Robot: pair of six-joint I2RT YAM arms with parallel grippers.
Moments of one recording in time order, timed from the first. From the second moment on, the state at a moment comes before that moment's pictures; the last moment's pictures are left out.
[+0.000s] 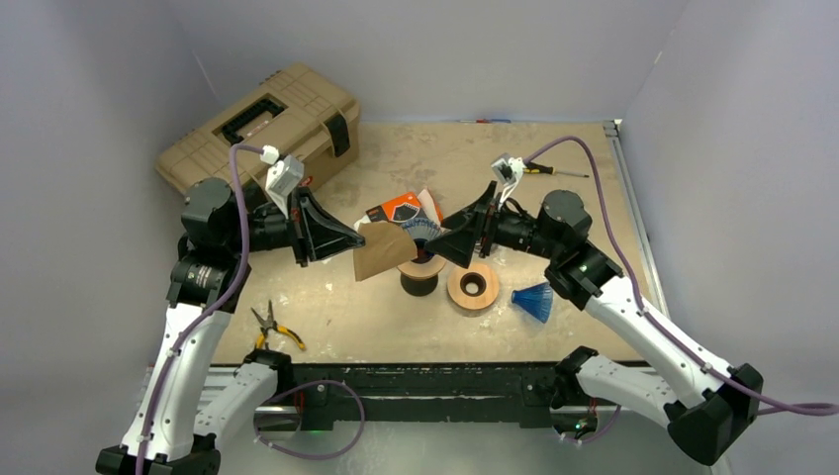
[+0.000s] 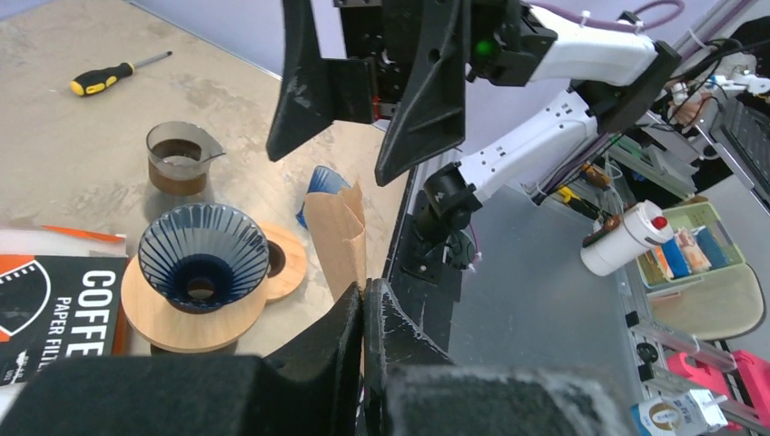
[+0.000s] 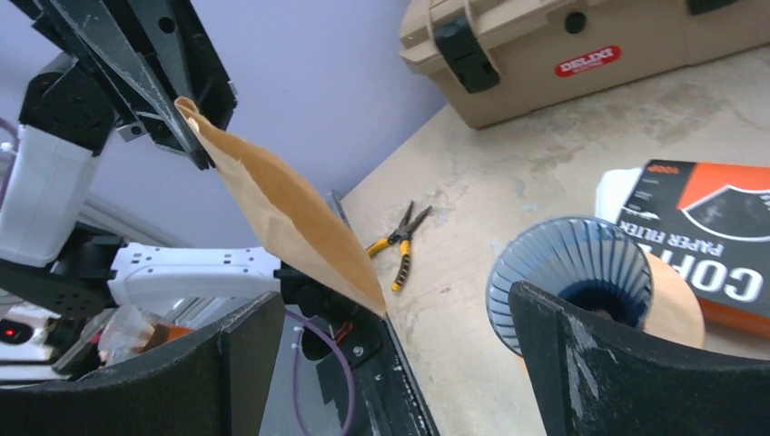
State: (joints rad) left arm -0.19 0.82 1.08 -0.31 1.14 -0.36; right arm 0.61 0.96 0.89 0.05 -0.56 0.56
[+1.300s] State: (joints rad) left arm -0.19 0.80 1.05 -0.29 1.18 -0.36; right arm 0.61 1.17 1.01 0.11 -0.70 0.58
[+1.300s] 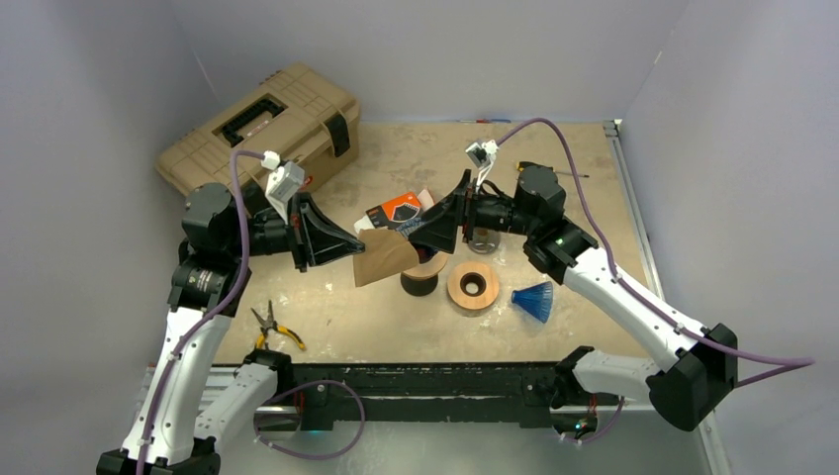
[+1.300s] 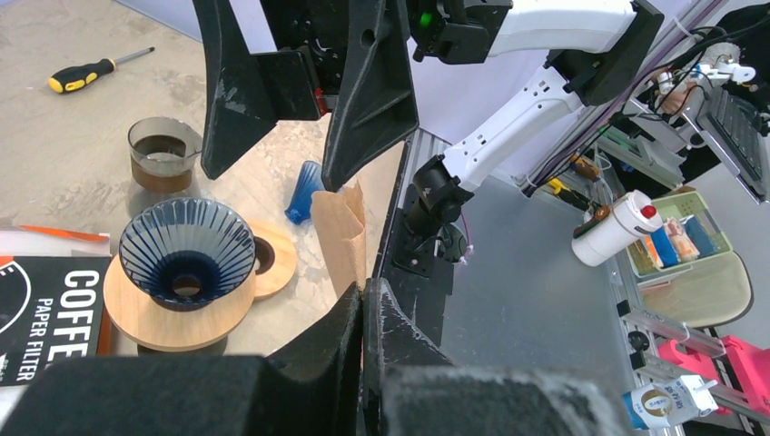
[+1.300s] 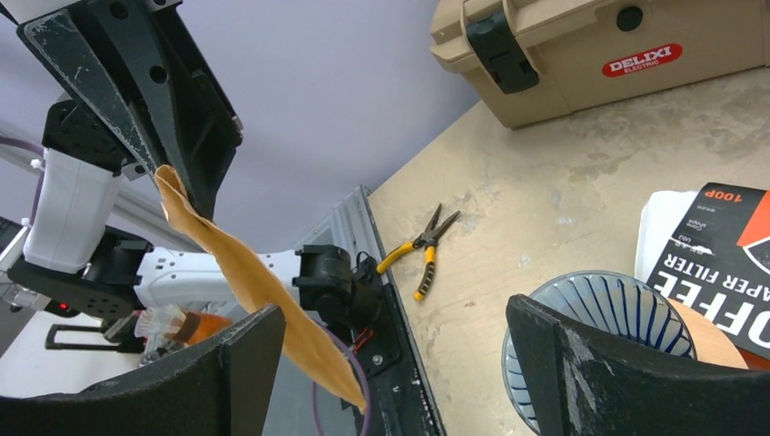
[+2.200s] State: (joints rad) left arm -0.19 0.83 1.02 -0.29 1.15 -0.36; right arm 0.67 1.18 1.01 0.14 -0.78 0.60
